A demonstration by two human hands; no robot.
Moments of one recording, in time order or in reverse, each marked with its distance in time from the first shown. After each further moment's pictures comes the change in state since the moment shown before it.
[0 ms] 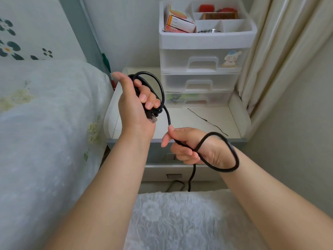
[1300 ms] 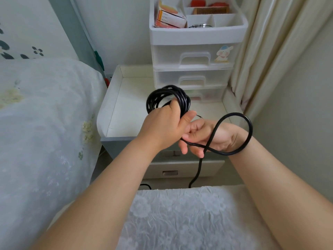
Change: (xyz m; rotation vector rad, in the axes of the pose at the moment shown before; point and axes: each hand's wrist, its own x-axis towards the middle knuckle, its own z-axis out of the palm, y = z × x) left_hand -0.013 -0.049 -0.009 1.799 -0.626 0.615; right_hand -0.034 -0.010 -0.045 -0.261 -0.260 -0.120
